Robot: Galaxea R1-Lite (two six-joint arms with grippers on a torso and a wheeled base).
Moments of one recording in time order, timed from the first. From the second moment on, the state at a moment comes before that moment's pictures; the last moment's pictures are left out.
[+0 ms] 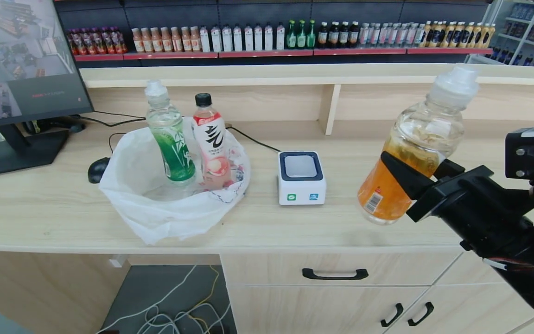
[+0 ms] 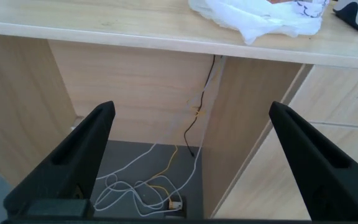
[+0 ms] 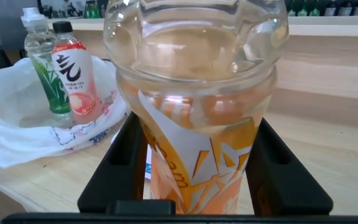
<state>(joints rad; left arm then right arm) 0.00 0.00 0.00 0.00 0.00 -0.01 0.52 1.59 -0.36 -1.57 -0.06 -0.06</state>
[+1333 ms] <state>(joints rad) 0.00 0.00 0.00 0.00 0.00 -0.01 0.47 1.66 -0.57 -1.57 0.09 -0.23</state>
